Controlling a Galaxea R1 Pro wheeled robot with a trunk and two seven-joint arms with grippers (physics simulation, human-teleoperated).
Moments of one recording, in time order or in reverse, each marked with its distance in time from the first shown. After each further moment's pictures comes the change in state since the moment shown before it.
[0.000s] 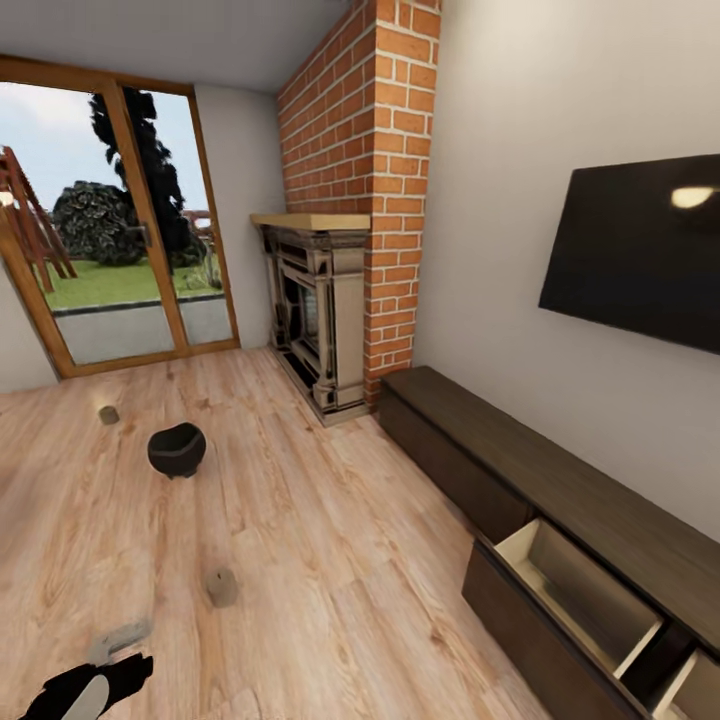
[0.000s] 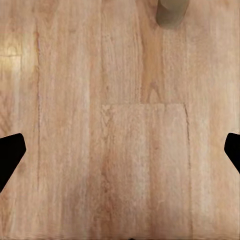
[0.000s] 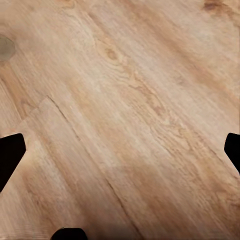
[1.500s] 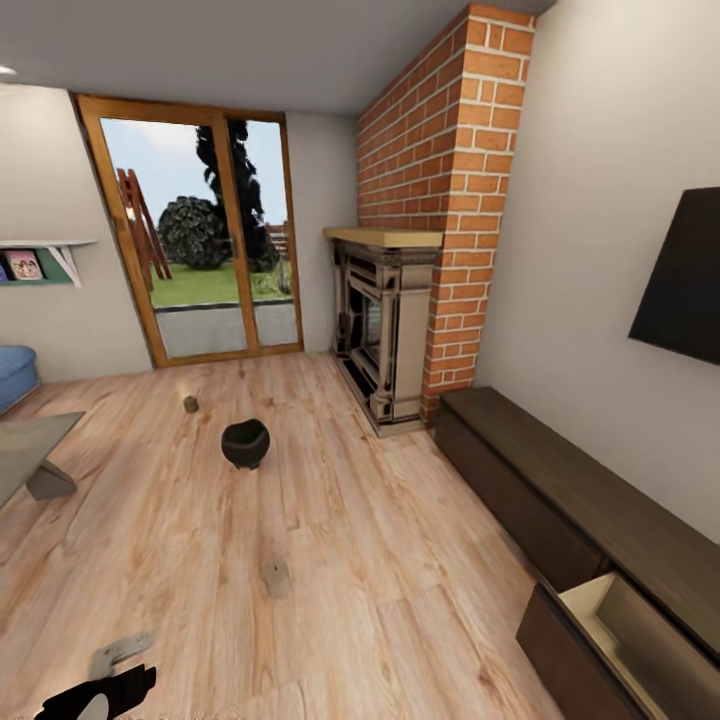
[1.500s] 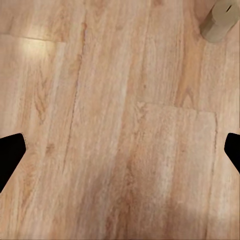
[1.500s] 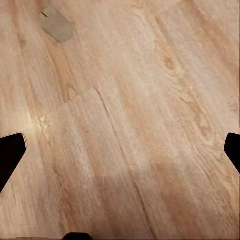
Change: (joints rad) left arm -0.001 0.000 -0.049 0.080 -0.004 -0.094 -0.066; right arm 0.000 0.002 0.060 -0.011 0.005 -0.033 0.006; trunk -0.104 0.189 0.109
